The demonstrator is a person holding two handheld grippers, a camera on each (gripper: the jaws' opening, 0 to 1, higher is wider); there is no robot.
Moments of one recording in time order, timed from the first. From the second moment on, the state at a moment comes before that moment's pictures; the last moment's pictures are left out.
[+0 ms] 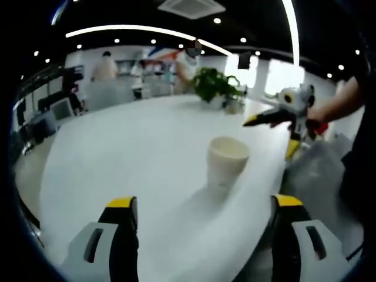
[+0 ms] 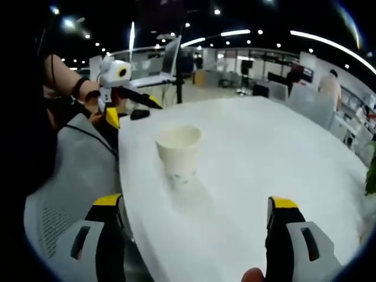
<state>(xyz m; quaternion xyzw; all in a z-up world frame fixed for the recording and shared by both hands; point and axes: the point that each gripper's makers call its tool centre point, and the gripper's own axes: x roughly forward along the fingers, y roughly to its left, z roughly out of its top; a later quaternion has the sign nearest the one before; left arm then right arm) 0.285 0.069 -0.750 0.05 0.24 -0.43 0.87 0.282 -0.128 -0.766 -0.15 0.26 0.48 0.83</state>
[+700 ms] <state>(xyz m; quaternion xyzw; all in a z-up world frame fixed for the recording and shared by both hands) 0.302 0.030 -0.778 0.06 0.25 -0.50 0.83 0.293 -0.086 -0.795 -0.16 0.26 0.51 0.80</state>
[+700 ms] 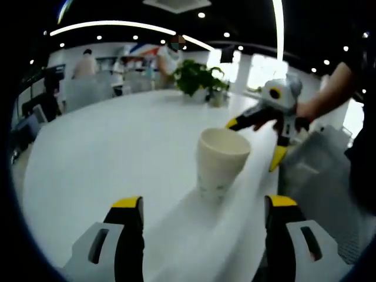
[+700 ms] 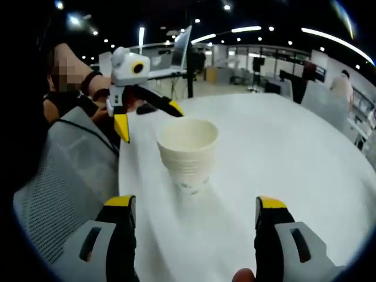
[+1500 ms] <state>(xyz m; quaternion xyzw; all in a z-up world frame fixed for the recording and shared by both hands) 0.311 -0.008 -0.786 0.09 0.22 -0.56 0.80 0.306 -0.052 -0.798 -0.19 0.24 0.56 0.77</state>
